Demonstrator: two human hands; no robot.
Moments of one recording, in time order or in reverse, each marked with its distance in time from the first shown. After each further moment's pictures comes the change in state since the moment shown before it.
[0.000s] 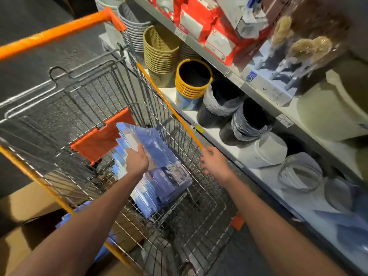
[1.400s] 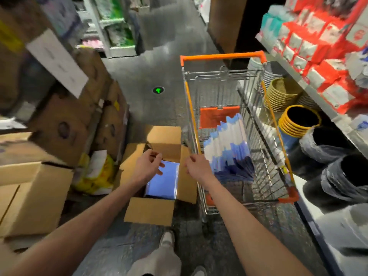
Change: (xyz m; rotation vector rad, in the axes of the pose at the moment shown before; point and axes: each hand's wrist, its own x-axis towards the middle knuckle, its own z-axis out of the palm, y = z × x) left_hand -0.399 -0.264 -0.169 -0.186 0.444 0.184; right_hand -0.338 0.117 0.107 -0.320 -0.640 -0.643
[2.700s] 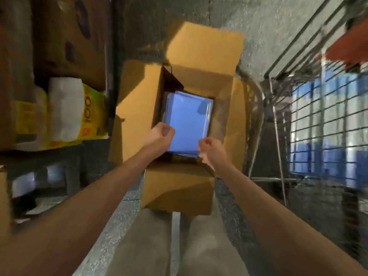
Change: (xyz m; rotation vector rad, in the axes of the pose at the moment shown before) left_hand 0.349 -0.397 0.065 -0.003 -0.316 -0.538; right_hand 0.396 0.188 0.319 -0.100 -0.054 0.546
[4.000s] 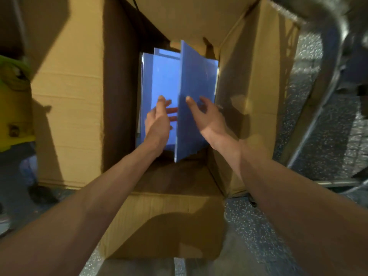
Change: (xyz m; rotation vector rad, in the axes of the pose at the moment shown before) left_hand 0.170 -0.058 0.157 -0.473 0.104 -0.142; right_hand 0.229 0.067 0.046 0.000 0.008 -0.081
